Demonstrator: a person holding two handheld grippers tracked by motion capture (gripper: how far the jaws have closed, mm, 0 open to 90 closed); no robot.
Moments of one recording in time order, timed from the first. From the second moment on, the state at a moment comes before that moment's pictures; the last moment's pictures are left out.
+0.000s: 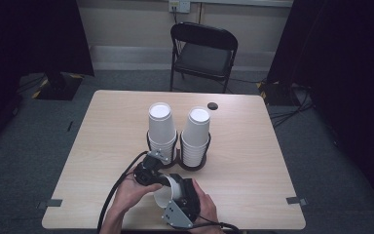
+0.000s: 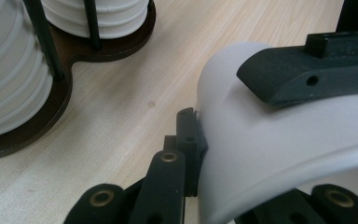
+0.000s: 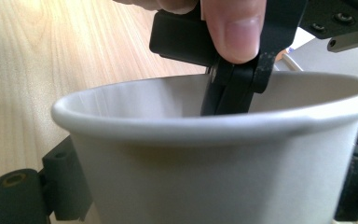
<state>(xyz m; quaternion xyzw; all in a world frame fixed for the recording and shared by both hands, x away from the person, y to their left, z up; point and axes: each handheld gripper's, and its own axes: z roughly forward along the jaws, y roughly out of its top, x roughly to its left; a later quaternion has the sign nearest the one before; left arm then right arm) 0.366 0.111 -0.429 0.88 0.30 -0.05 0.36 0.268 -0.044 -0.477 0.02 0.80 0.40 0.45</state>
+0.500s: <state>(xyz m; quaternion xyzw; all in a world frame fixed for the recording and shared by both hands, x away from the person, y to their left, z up) 0.361 0.109 -0.426 0.85 0.30 -0.02 0.43 0.270 -0.060 -0.474 0.05 0.79 0.42 0.44</state>
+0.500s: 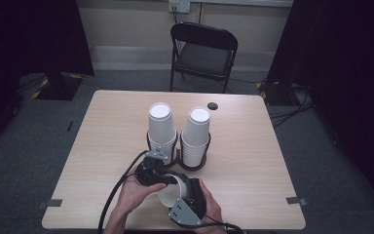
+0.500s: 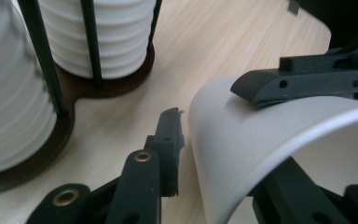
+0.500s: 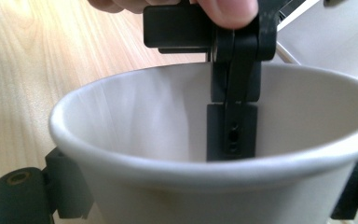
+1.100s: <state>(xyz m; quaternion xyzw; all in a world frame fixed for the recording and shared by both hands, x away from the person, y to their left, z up) 0.348 0.134 -0.436 0.79 0.31 0.06 0.53 0.284 -0.074 -0.469 0.13 0.79 0.46 0.38</state>
